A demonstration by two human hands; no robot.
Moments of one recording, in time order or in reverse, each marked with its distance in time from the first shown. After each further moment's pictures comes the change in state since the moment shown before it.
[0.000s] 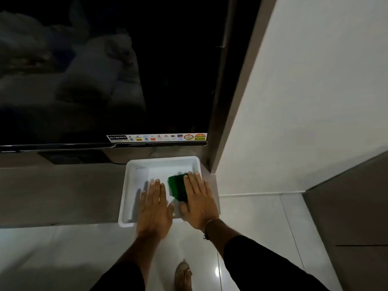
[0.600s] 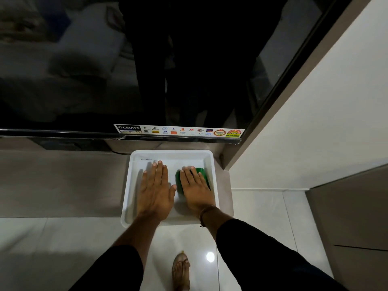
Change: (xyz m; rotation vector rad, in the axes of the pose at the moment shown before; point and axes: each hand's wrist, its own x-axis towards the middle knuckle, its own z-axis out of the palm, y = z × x) left_hand 0.073 -0.044 0.031 -0.006 0.039 0.014; right_hand 0.067 -0.009 0.064 -0.195 -0.196 -0.067
